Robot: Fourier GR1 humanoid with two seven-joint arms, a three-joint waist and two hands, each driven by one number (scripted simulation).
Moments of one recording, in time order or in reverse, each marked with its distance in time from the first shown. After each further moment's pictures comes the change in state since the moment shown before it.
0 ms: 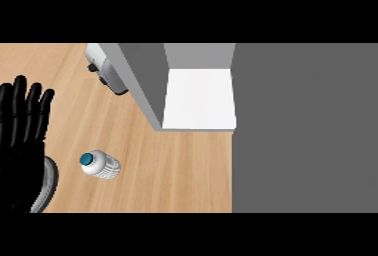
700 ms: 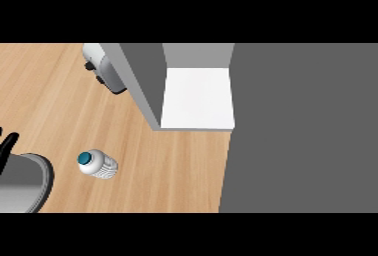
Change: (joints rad) left arm 0.268 0.136 0.207 -0.119 0.519 -0.277 0.107; right arm 0.190 0.010 0.190 -0.215 -0.003 0.072 0.137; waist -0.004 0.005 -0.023
